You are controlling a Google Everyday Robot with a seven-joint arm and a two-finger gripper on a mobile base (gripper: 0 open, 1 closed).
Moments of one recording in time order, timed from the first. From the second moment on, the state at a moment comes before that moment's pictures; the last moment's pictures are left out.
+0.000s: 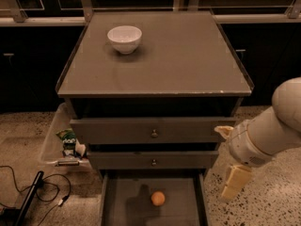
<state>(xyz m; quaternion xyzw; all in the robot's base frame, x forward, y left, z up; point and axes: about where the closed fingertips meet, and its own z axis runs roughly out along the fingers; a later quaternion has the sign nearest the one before) 0.396 -0.197 0.749 -0.61 0.77 0.09 0.17</state>
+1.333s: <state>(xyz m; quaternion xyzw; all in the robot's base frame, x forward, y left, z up) 0.407 -0.195 0.540 -0.56 0.79 0.20 0.13</state>
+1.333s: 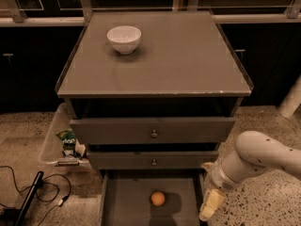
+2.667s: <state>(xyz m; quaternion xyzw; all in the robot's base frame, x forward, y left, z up) 0.430 -0.159 0.308 -0.51 0.79 0.29 0.18</state>
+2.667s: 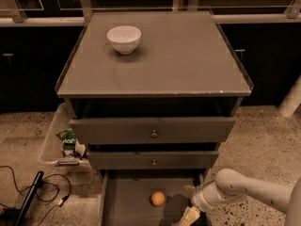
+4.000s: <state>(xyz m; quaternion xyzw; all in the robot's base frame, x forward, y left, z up) 0.483 -0.147 0.213 -0.46 0.80 0.28 0.27</state>
